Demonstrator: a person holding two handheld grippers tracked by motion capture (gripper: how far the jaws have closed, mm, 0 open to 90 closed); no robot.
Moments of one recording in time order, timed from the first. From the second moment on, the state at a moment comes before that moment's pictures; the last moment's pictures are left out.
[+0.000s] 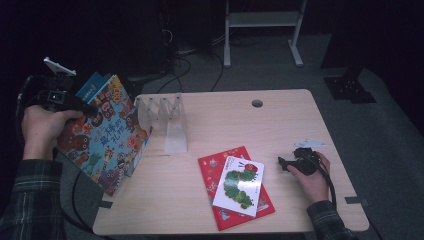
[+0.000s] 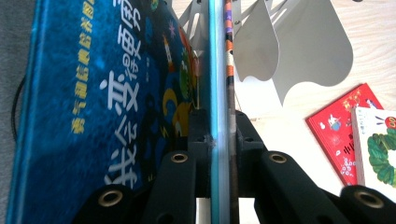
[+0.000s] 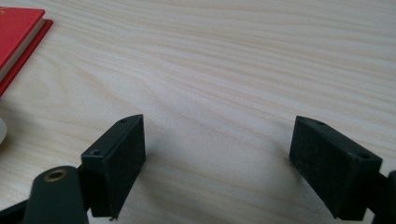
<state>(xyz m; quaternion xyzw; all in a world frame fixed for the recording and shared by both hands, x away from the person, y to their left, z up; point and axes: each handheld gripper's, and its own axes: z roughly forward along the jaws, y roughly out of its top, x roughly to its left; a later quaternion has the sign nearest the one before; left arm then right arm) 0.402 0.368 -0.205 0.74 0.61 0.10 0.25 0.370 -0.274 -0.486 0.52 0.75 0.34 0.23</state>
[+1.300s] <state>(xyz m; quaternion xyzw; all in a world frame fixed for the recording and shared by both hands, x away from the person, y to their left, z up) 0.417 0.370 -0.230 0.73 0.62 0.13 0.26 0.369 -0.273 -0.486 0.52 0.75 0.34 0.23</state>
